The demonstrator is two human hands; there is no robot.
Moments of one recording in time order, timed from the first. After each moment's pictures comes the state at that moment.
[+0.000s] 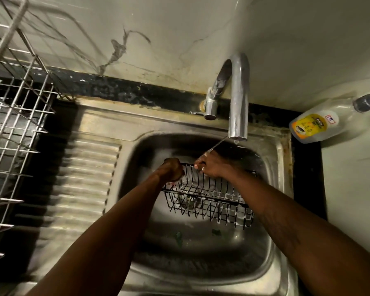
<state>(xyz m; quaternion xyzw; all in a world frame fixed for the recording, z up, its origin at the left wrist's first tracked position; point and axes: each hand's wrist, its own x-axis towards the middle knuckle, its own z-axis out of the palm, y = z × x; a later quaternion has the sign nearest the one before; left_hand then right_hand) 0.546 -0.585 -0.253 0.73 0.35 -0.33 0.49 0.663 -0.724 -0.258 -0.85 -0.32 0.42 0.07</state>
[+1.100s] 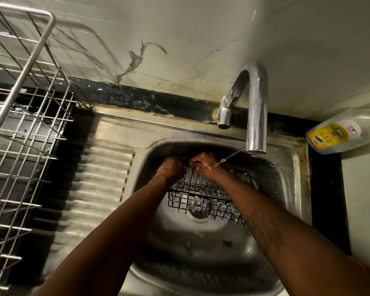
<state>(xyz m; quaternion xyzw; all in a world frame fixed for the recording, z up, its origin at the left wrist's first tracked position) 0.542 -0.549 -0.252 0.84 0.33 -0.24 0.34 0.647 -0.677 -0.282 -0.84 -0.29 0.42 0.19</state>
